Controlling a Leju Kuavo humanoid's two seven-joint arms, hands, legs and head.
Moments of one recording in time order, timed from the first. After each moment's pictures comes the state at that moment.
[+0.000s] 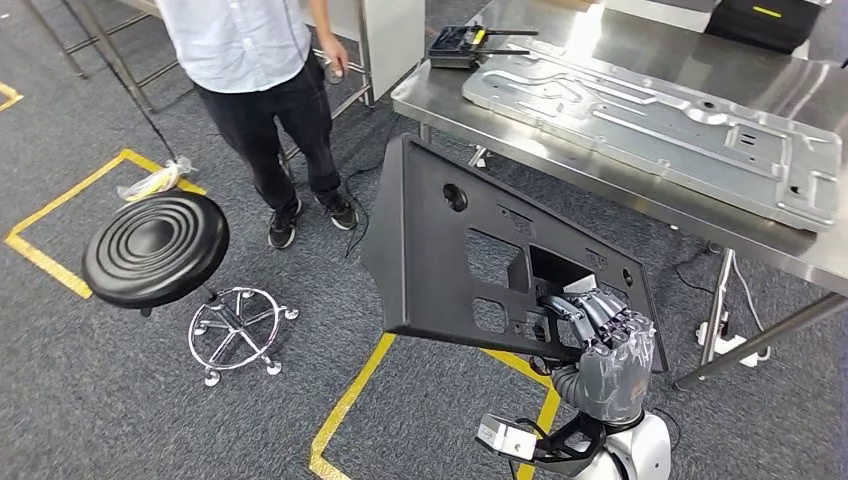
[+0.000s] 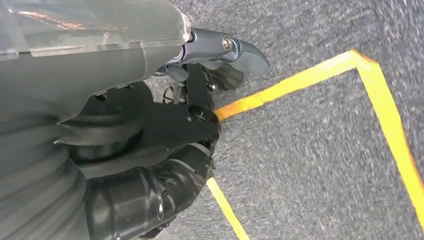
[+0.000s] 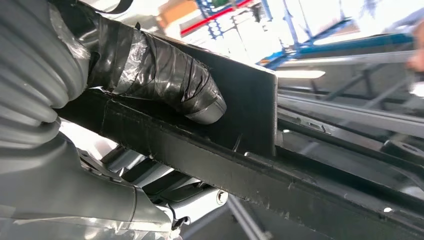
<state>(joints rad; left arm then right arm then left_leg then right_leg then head) -0.06 -0.10 -0.55 -0.23 1.50 0.06 -0.29 -0.01 0.11 0.18 -1.74 1.06 -0.70 -0.54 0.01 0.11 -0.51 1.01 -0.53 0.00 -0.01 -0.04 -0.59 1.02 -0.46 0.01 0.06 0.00</state>
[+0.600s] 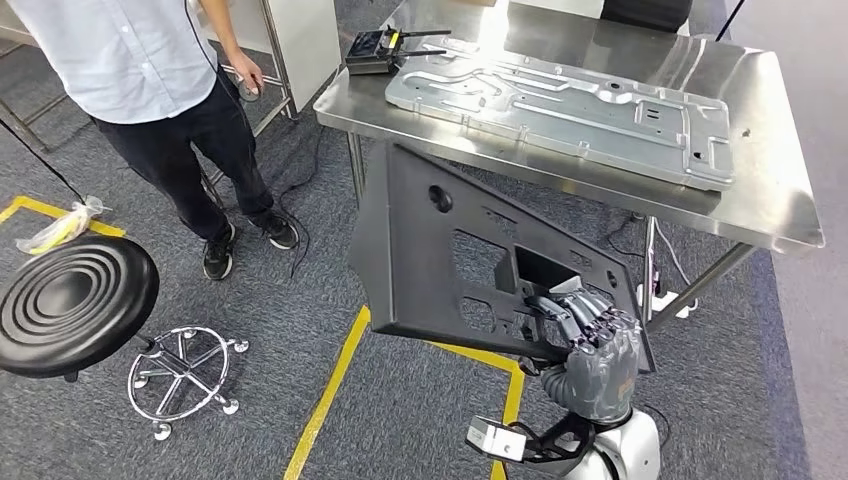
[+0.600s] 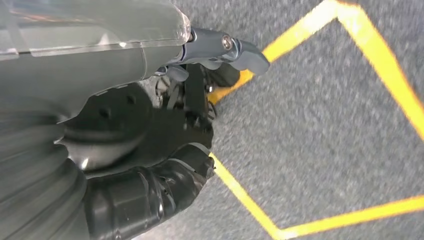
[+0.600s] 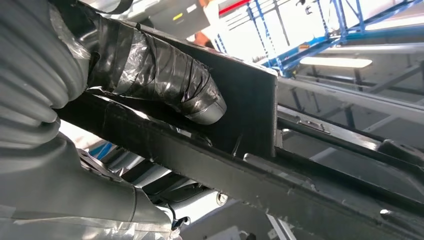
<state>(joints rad) -0.05 -0.10 -0.54 -0.23 1.50 0.01 -0.31 -0.04 0.11 0.22 -1.71 1.07 -0.70 -0.52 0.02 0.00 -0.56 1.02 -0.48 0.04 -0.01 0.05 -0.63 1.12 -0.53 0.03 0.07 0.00</state>
